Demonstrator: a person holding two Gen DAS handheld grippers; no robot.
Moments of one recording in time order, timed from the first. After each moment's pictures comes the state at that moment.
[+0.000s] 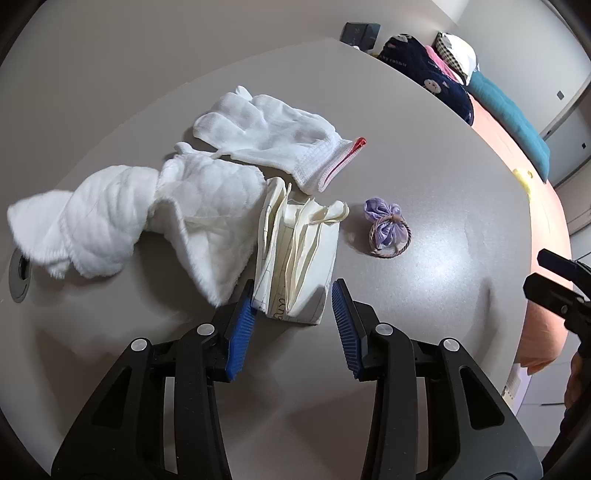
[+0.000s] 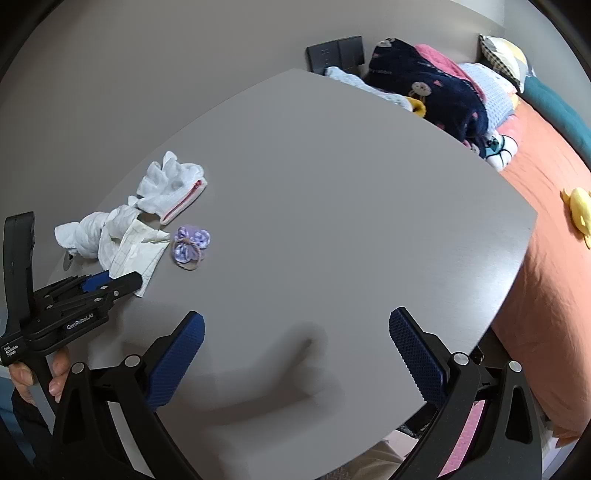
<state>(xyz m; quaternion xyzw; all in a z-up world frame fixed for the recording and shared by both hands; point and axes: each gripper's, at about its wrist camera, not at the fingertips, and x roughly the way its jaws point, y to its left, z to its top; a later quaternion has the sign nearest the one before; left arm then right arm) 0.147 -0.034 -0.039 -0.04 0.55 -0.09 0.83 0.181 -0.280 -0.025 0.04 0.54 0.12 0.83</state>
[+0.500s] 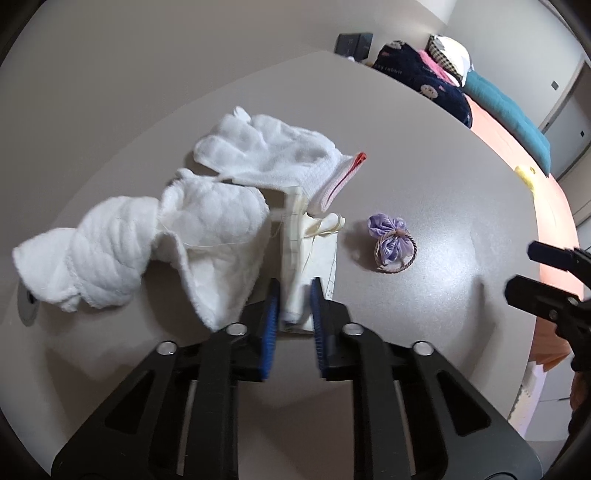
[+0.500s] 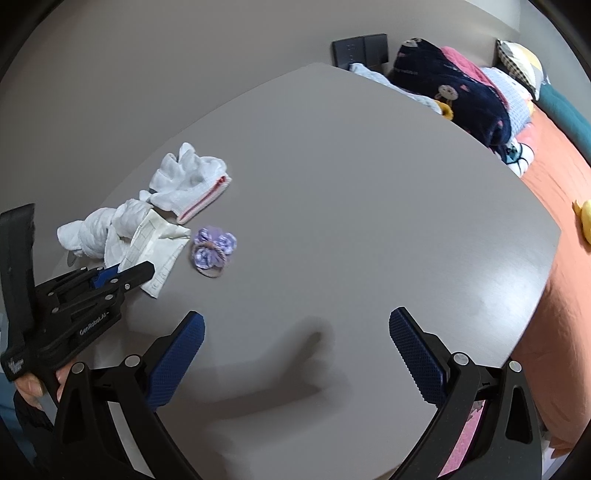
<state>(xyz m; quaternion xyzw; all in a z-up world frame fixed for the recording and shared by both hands) 0.162 -0.045 -0.037 -0.01 0.52 -0.09 0.85 0.195 -0.246 -0.031 0.03 0.55 0.14 0.82</state>
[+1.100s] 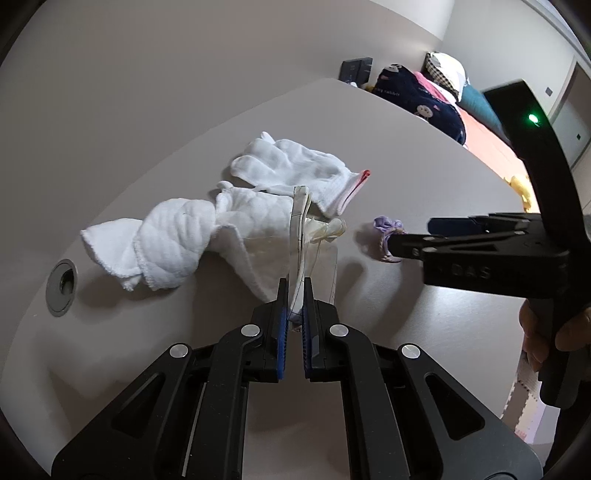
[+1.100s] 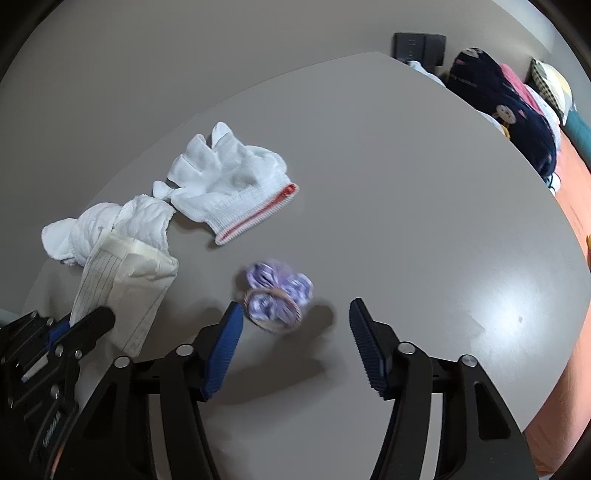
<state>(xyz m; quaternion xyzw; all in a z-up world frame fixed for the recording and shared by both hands) 0.133 -0.022 -0.011 0.00 0.49 -0.08 0.87 0.239 -0.164 -0.052 -0.02 0.57 0.16 0.81</state>
